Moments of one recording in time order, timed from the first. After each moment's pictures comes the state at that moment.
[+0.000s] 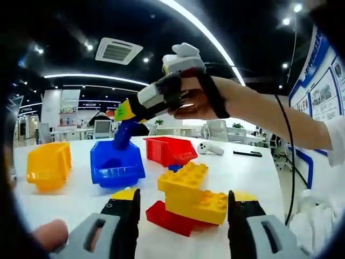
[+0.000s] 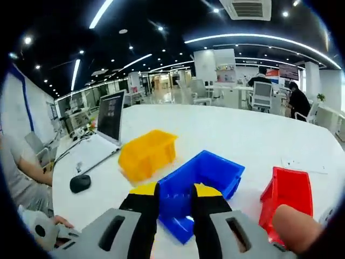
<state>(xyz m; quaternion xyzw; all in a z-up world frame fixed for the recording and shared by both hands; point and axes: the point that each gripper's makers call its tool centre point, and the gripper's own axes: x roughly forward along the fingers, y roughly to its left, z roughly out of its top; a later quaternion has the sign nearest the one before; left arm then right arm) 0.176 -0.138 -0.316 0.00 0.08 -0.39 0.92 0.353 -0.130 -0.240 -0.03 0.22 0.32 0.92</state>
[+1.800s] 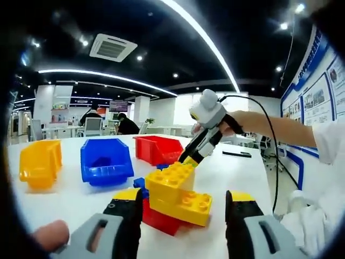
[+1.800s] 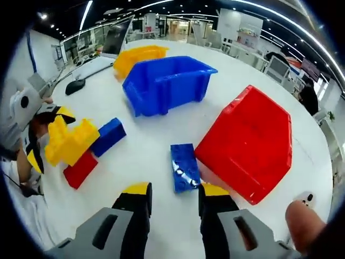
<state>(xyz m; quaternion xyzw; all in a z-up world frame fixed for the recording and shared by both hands) 0.180 -0.144 -0.317 -0.01 0.08 -0.43 0.90 0.293 -0.278 -0.354 -0.21 0.37 0.35 0.83</state>
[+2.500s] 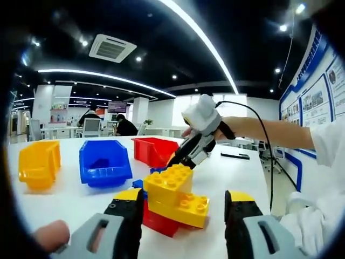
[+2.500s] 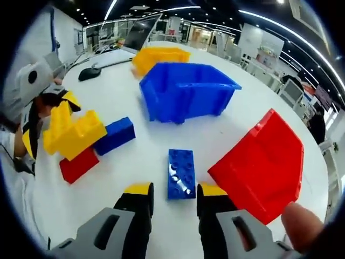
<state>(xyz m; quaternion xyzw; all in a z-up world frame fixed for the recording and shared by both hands) 0.175 -0.145 -0.312 -0.01 0.08 -0.43 0.90 0.284 -0.257 -0.361 -0.28 0.34 0.40 0.81</state>
